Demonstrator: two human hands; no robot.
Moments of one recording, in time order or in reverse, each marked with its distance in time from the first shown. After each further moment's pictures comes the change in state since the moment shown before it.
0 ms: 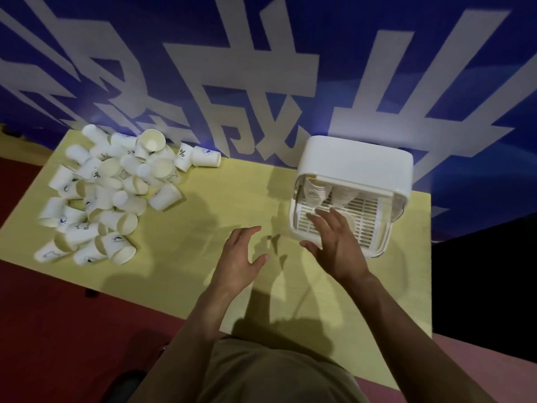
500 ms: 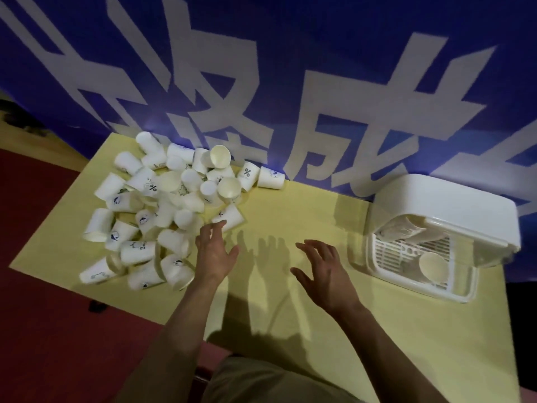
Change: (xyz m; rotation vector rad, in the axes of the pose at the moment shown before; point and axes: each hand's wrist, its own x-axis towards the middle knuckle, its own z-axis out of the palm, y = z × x) left_hand 0.083 -0.204 -0.178 0.078 0.220 -0.195; right_hand 0.076 -0.214 0.102 0.011 -0.088 -0.011
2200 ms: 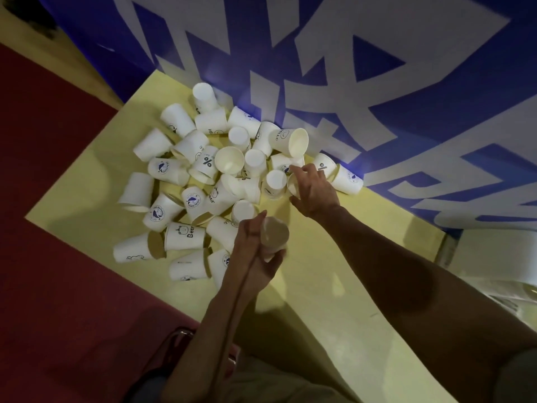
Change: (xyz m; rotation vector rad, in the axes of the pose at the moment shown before) left_hand 0.047 -0.078 -0.032 -0.492 0.029 0.039; right_hand 0.296 -0.115 0.112 -0.352 -0.210 -0.133
